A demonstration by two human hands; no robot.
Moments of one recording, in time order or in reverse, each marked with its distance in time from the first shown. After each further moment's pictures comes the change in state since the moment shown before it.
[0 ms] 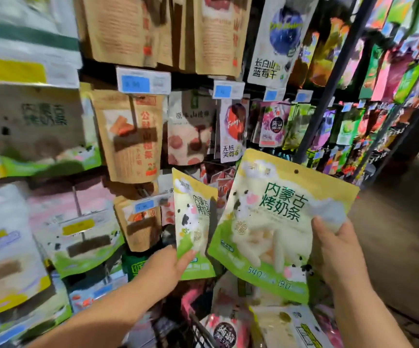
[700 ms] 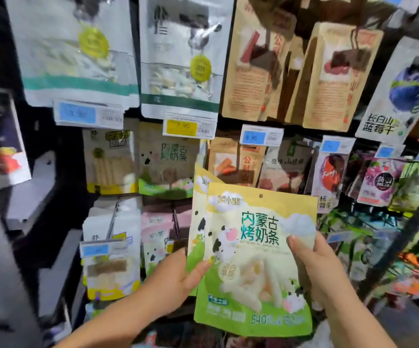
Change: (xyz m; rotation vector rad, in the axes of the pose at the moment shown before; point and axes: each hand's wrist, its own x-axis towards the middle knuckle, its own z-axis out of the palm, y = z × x) left_hand -0.075 -0.078 -0.121 -0.256 0.396 0.200; right_hand -0.016 -0.053 0.194 0.339 -0.741 0.003
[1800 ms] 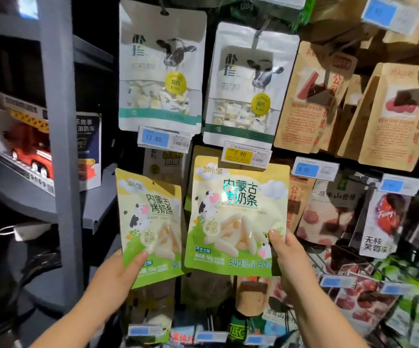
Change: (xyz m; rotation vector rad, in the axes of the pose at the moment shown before) left_hand -0.072 -0.048 -0.113 -0.062 0.533 -0.349; right_hand 0.060 0.001 0.126 -0.173 -0.087 -0.040
